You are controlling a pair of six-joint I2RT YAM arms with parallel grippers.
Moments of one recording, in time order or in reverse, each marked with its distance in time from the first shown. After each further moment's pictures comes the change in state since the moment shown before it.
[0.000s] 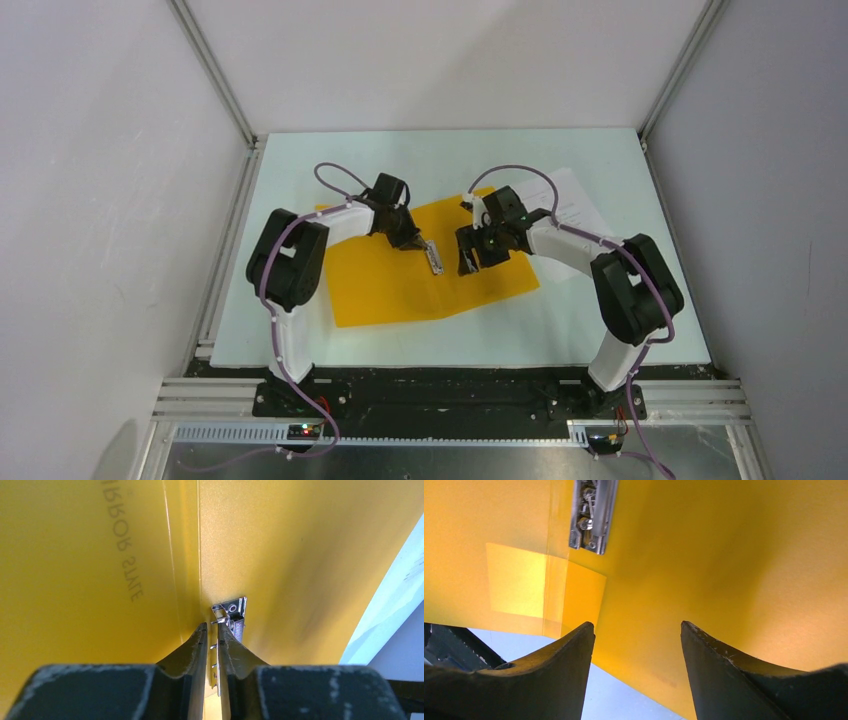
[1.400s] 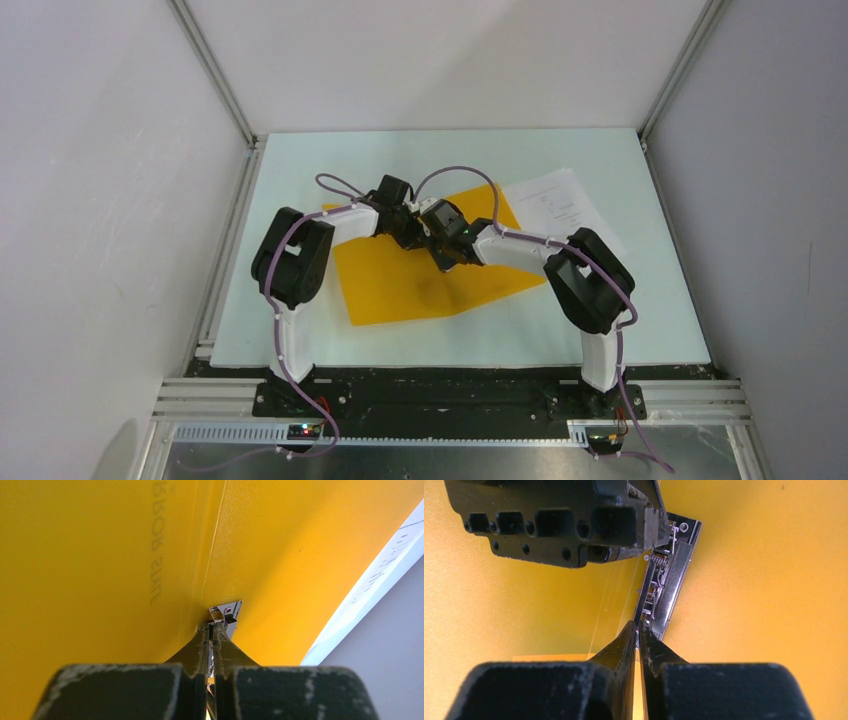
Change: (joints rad) left arm -0.018 0.034 0.007 0.050 0.018 -0.244; right arm 0.284 0.198 0.208 0.064 0.461 -0.010
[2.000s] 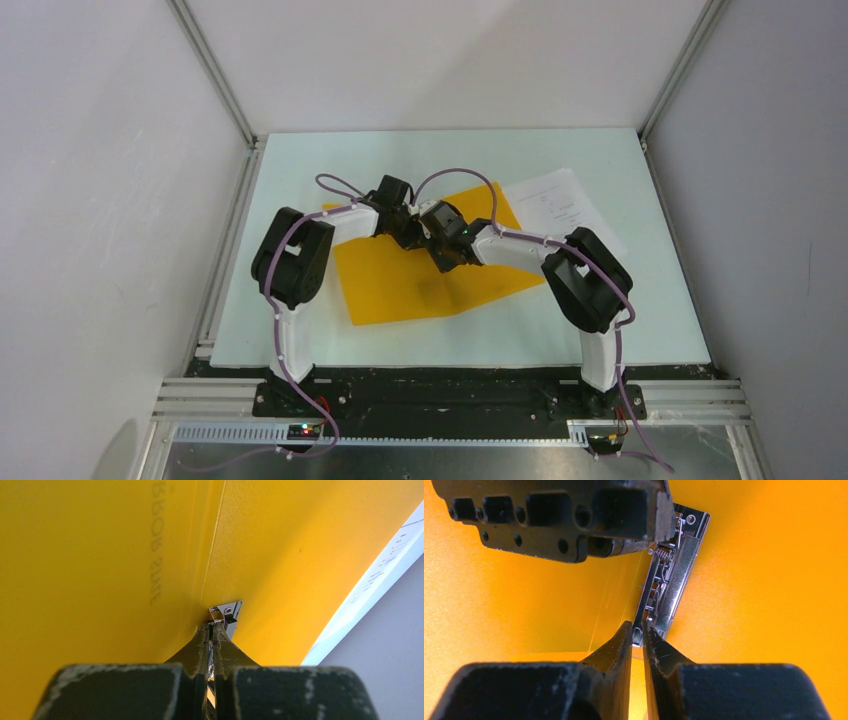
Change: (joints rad) left arm 0.000 0.000 -0.003 0.007 0.002 0.000; right arm 0.003 0.018 0.005 -0.020 -0.014 -0.008
